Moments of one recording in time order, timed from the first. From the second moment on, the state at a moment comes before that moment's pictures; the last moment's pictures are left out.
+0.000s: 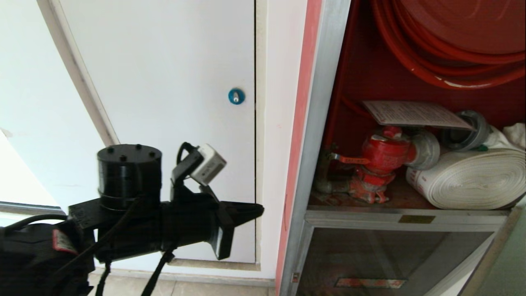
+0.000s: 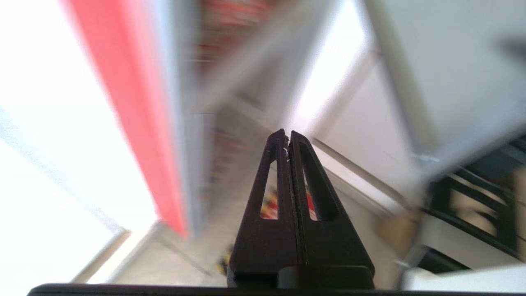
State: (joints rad) left arm -0.64 1.57 -0.67 -0.70 -0.44 -0.01; right arm 0.01 0.00 0.00 0.01 0.03 -0.06
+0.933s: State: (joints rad) left arm 0.00 1.06 -0.30 -0.72 -0.45 -0.01; right arm 0.01 0.00 0.00 0.01 0.03 -0.06
